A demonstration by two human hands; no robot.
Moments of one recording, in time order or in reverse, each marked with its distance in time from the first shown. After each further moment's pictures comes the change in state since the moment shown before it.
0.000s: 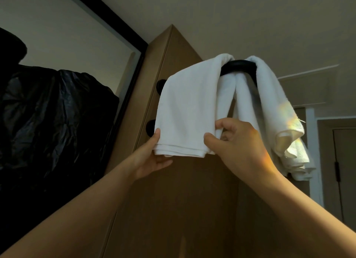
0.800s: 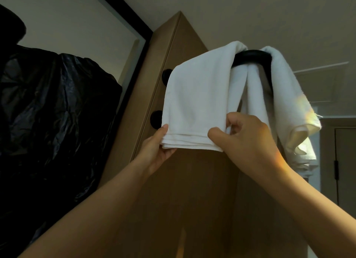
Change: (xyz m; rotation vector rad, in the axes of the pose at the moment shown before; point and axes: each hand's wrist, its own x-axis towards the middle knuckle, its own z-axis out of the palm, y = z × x) left_hand 0.013 -0.020 0.008 -0.289 0.173 0.155; right_hand 0.000 0.001 0.010 -0.166 0.018 -0.033
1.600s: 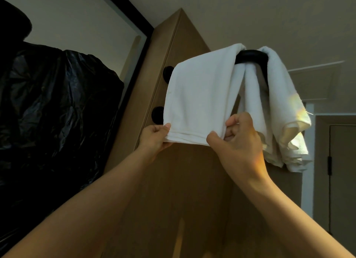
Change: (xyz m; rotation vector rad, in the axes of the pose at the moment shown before) left_hand -0.018 0.016 0.013 0.399 0.187 0.140; right_hand -0.023 -0.001 0.016 0.167 0.173 0.059
